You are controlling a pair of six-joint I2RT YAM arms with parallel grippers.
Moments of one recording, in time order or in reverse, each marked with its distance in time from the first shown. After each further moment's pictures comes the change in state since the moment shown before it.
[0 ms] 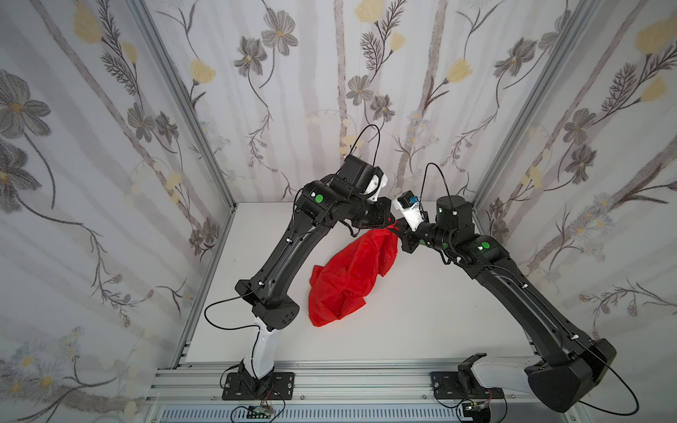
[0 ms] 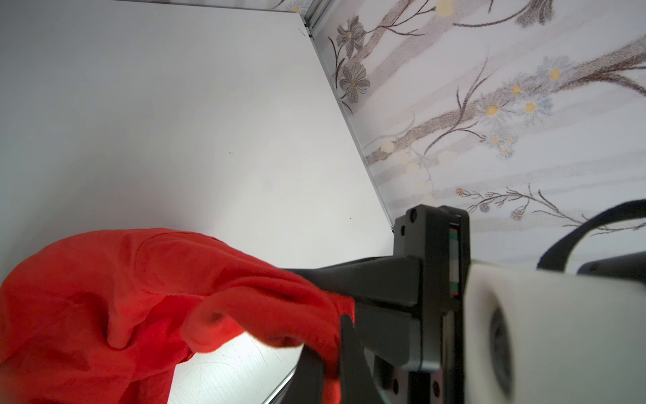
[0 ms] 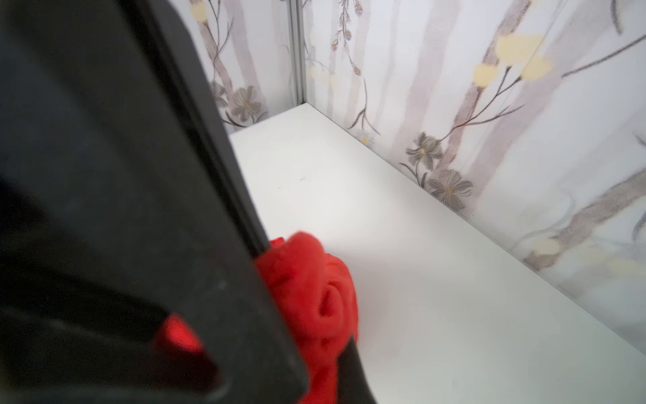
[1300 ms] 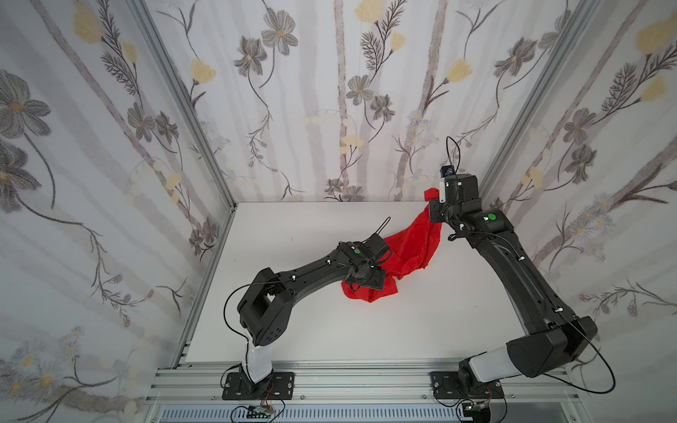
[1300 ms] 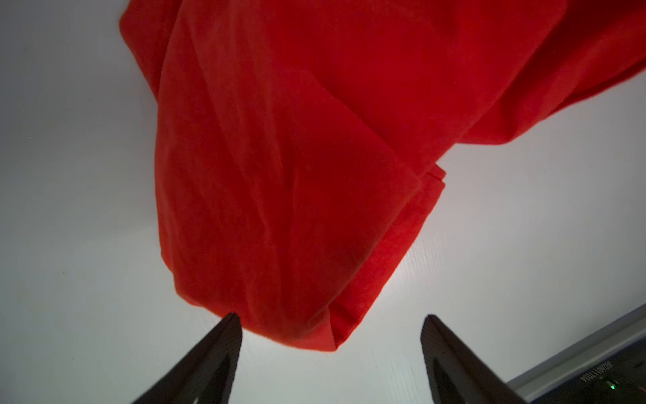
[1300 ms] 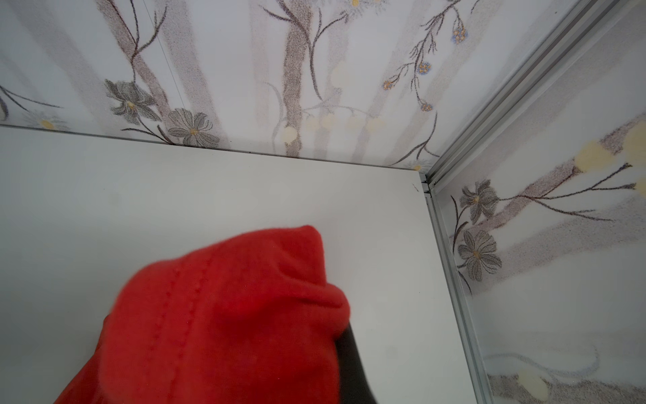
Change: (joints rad) left arm -0.105 -0.109 -1.112 0.505 -0.347 -0.035; right arm -0.160 0.187 0.281 -0.259 0.724 0.227
